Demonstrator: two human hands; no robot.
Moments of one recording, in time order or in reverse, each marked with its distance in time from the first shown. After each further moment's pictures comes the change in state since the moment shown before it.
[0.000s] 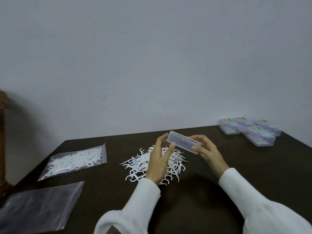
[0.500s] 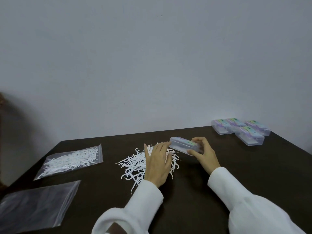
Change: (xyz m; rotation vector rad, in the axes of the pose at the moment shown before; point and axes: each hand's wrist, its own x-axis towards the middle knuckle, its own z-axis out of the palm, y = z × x) left_hand -0.005 -0.017 0.012 0.793 0.055 0.246; right_hand 0.000 0.014 -0.010 -0.292 0.180 0.077
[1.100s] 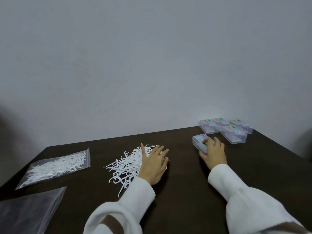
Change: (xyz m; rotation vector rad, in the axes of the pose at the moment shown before) left_hand 0.016 0.008 0.017 0.401 -0.356 0.113; right_hand 0.011 0.020 -0.057 -0.844 0.166 0.177
